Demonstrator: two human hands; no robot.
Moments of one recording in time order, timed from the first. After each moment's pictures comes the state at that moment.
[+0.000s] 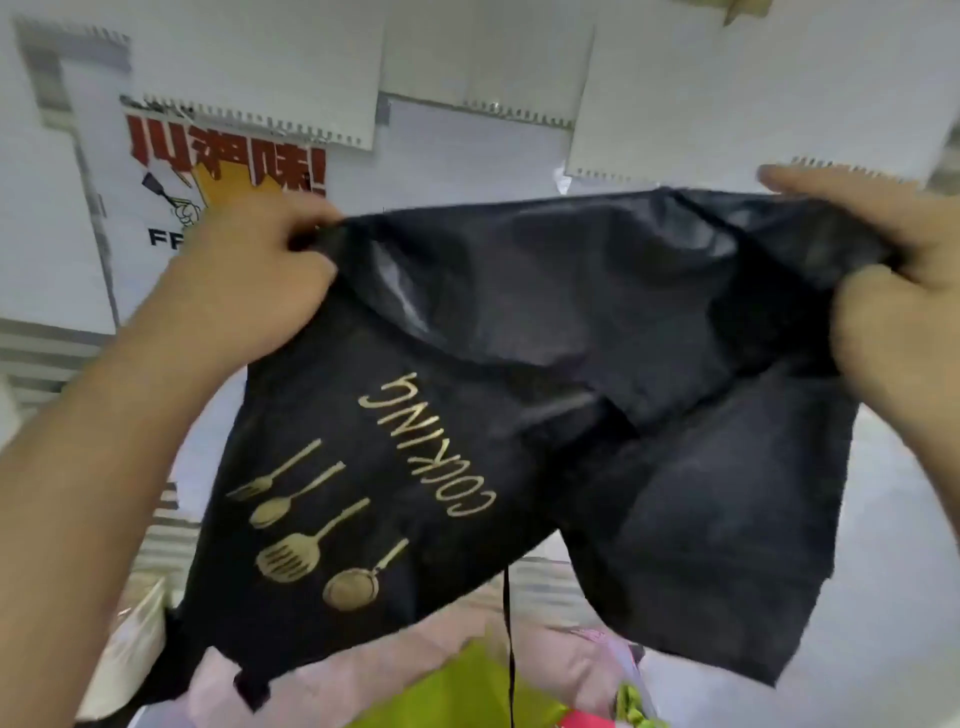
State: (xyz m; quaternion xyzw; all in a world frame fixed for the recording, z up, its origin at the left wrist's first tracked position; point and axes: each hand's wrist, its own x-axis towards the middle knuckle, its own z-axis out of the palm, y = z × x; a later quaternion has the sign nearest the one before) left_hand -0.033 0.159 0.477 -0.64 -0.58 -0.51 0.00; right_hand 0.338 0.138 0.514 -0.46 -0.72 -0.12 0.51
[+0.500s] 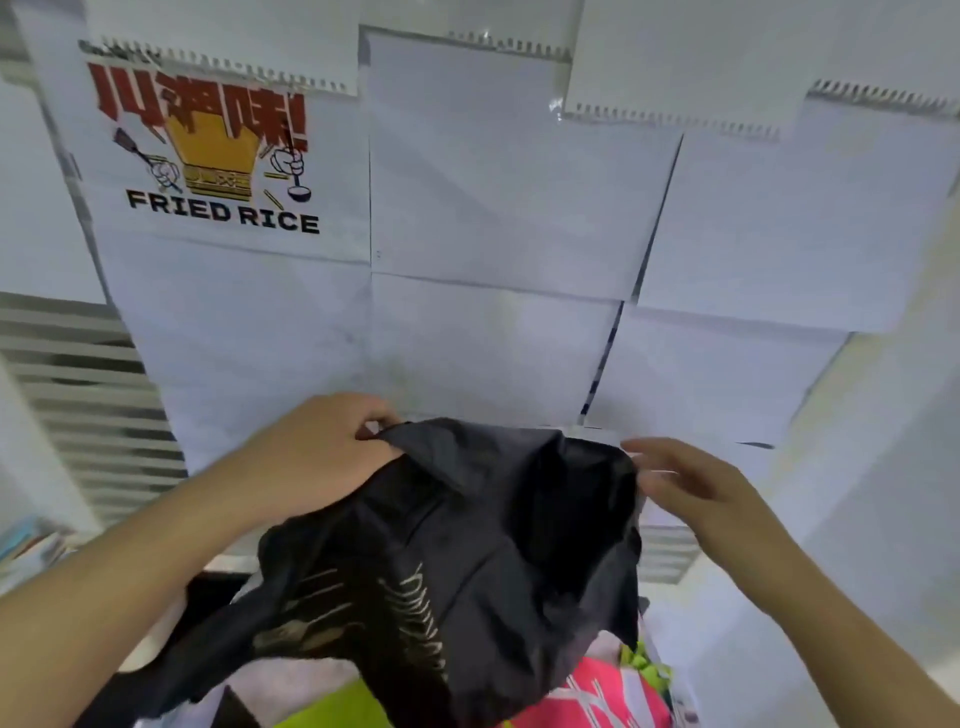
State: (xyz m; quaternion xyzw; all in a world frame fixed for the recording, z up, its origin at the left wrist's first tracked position) left_hand -0.003 0.142 0.364 -0.70 -0.63 -0.22 -0.26; right_hand 0.365 0.152 0.316 -0.56 -0.67 0.32 0.36
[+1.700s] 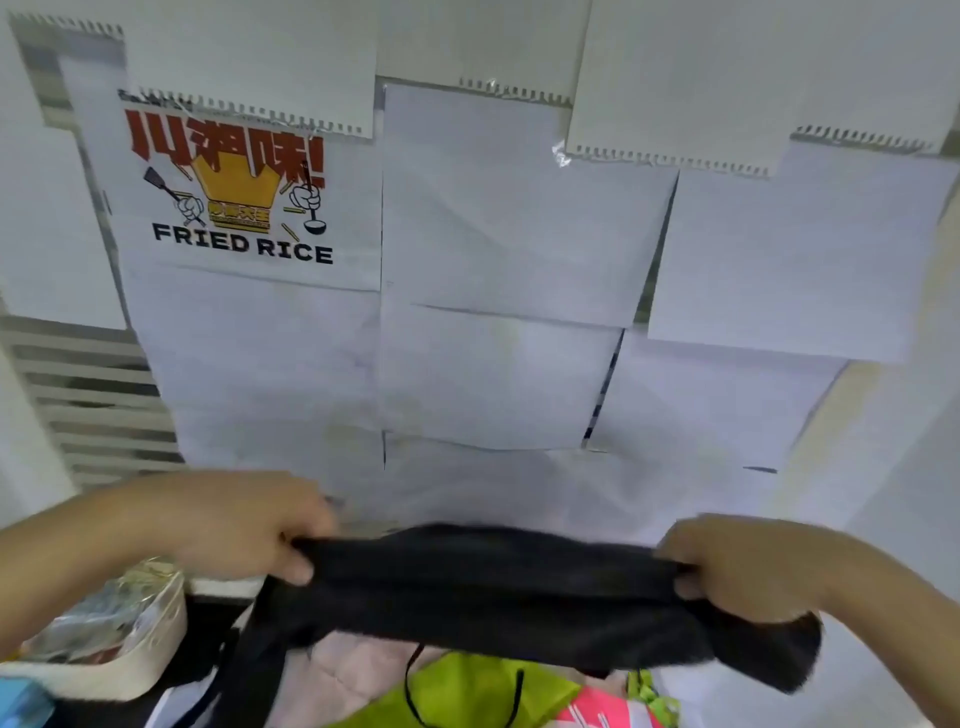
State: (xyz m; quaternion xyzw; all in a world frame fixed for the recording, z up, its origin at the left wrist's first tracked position) left_hand -0.066 0.138 0.360 -0.82 -0.53 0.10 -0.21; right_hand 0.361 0.149 0.372 -0.57 -0.77 0.12 -0.24
